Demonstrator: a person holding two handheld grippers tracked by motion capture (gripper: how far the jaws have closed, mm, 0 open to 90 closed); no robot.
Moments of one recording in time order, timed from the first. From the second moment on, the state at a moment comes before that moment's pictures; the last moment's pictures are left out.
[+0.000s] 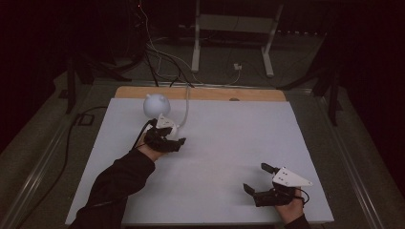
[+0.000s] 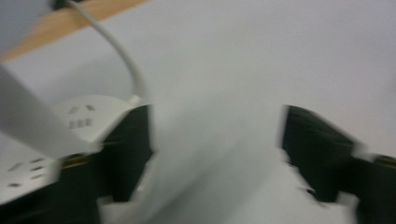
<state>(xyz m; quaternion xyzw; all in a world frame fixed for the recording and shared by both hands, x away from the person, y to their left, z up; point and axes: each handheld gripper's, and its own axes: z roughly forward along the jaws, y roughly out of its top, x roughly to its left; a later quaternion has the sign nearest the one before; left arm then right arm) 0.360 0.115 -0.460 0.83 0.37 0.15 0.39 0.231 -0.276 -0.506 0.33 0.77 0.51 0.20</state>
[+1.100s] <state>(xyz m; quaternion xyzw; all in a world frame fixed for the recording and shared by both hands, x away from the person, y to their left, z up) 0.312 0.152 -0.459 0.84 0.32 0.08 0.43 0.230 -0.275 -0.505 0.33 0.77 0.52 0.20</state>
